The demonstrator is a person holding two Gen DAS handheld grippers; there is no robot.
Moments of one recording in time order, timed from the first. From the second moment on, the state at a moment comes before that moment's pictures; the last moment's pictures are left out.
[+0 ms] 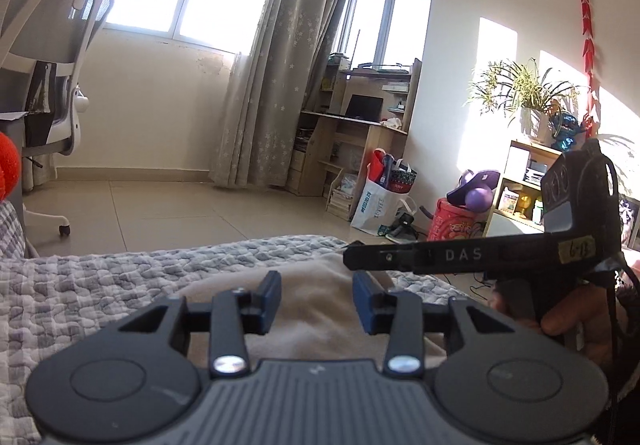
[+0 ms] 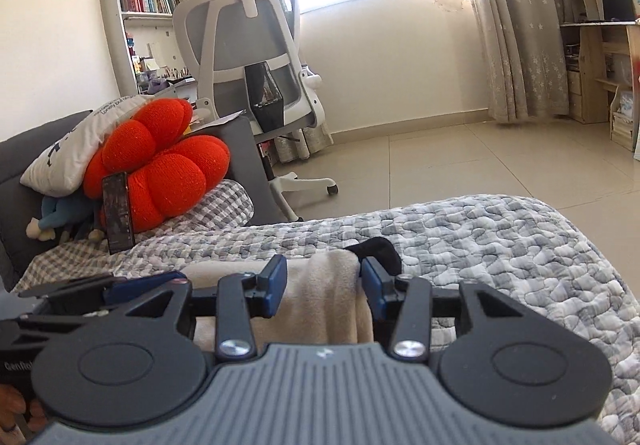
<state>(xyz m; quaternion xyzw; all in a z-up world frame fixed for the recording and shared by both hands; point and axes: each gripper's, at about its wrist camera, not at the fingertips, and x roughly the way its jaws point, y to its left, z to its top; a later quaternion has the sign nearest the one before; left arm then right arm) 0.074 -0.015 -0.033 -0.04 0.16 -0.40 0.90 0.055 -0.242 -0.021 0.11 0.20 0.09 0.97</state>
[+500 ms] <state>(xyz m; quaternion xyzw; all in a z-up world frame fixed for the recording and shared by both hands) 0.087 -0.037 -0.061 -0.02 0.20 -0.40 0.89 0.062 -0.256 -0.050 0.11 0.24 0.07 0.96</state>
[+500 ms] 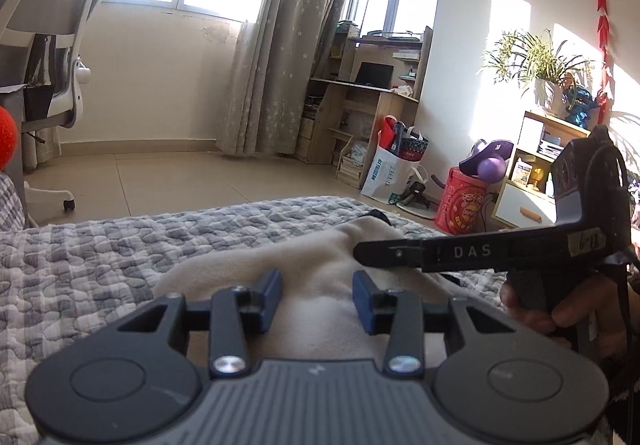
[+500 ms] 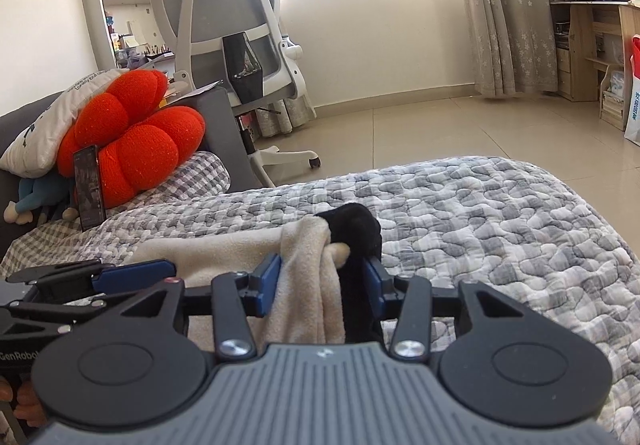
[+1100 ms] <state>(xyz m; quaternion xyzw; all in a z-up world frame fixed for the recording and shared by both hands) 0.077 -0.019 -0.050 -0.08 0.20 -0.40 0.89 0.045 -0.268 -0.036 0.17 0.23 0.08 0.96</state>
